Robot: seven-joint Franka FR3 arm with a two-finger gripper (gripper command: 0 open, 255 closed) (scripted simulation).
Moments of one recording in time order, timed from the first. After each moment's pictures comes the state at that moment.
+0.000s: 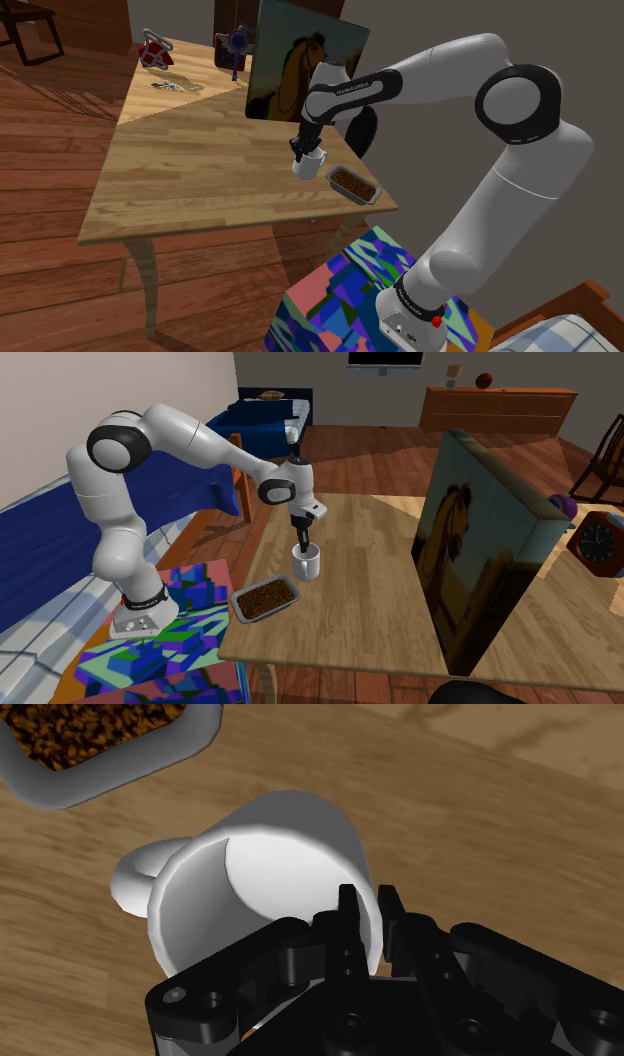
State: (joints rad) arm 0.02 0.10 -0.03 -2.15 0.00 2.27 0.08
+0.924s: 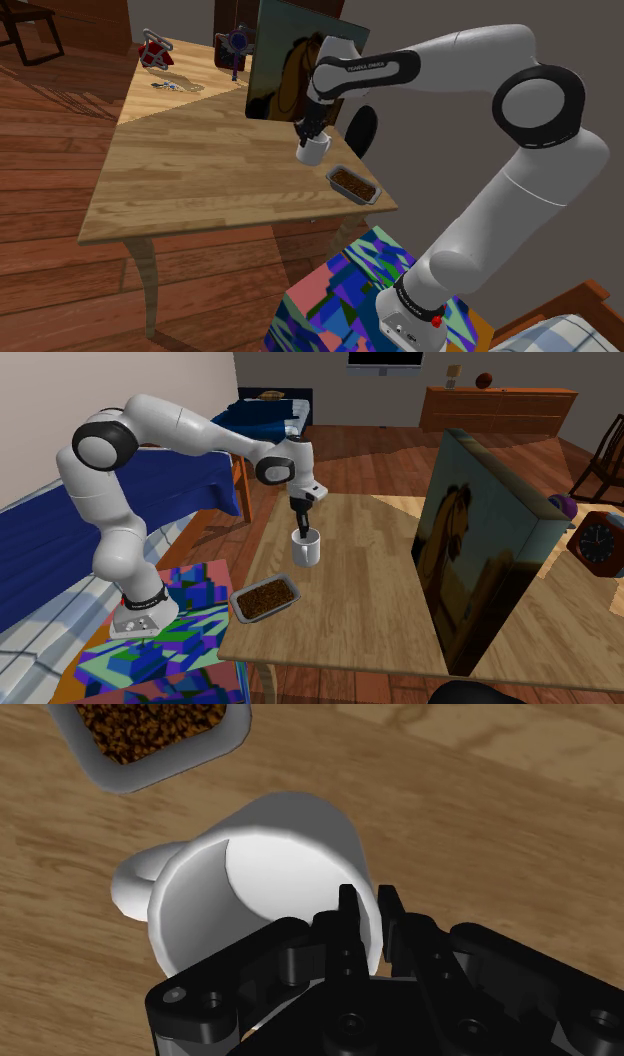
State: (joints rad) arm 0.02 0.02 -0.03 -2.07 0.00 2.11 0.08
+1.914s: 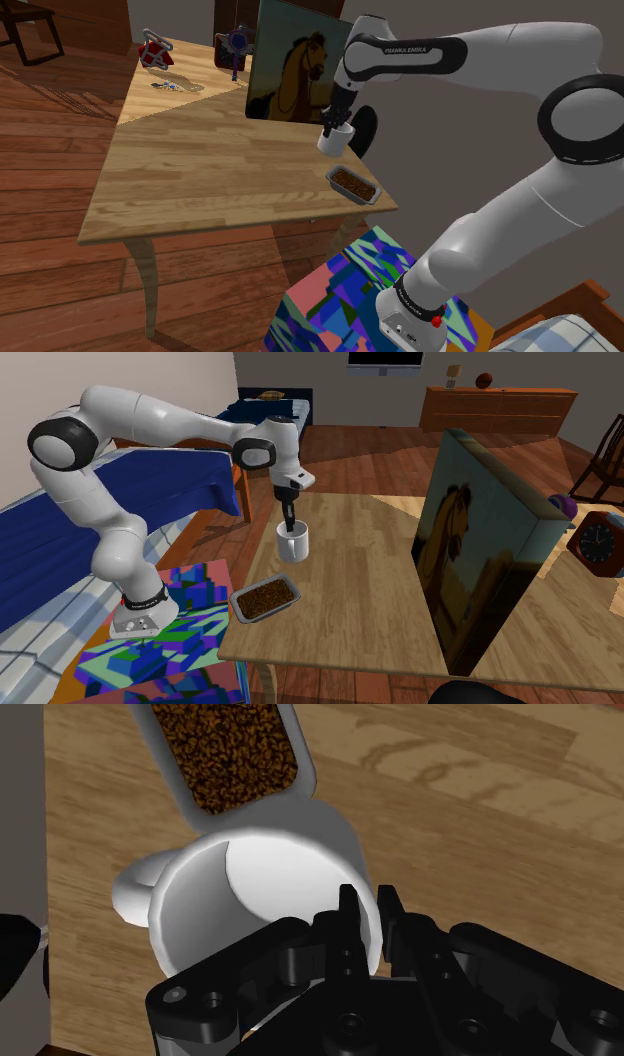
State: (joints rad) arm -0.01 -0.18 -0.06 -2.12 -0.01 1.96 0.02
